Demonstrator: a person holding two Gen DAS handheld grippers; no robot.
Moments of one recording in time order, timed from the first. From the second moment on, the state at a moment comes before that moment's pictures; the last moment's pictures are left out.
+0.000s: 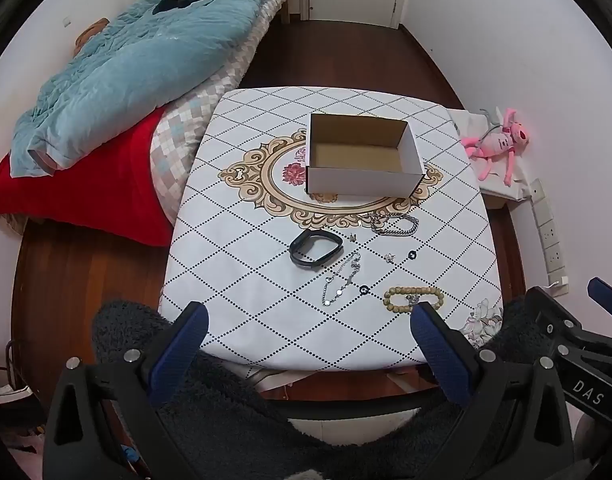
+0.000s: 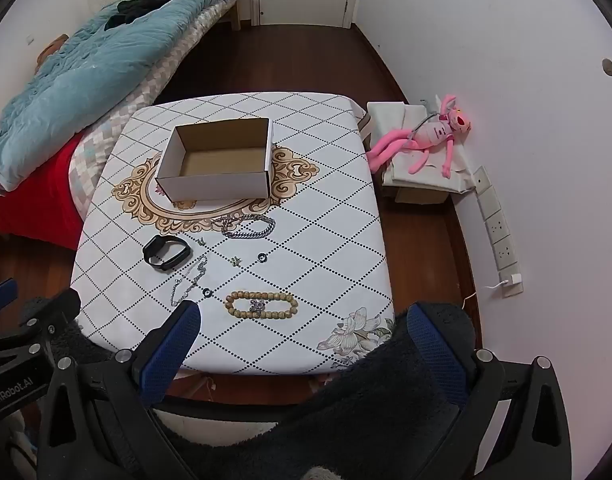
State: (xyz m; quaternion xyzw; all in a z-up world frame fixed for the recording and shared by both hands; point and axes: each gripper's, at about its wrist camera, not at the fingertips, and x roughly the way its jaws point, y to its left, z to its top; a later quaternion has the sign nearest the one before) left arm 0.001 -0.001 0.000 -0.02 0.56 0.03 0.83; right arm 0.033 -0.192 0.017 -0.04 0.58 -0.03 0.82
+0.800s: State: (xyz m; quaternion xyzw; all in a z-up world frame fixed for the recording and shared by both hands) left arm 0.001 -0.002 0.008 -0.03 0.55 0.02 0.83; right arm 0.033 -0.191 0.019 -0.04 0.58 -0.03 0.81
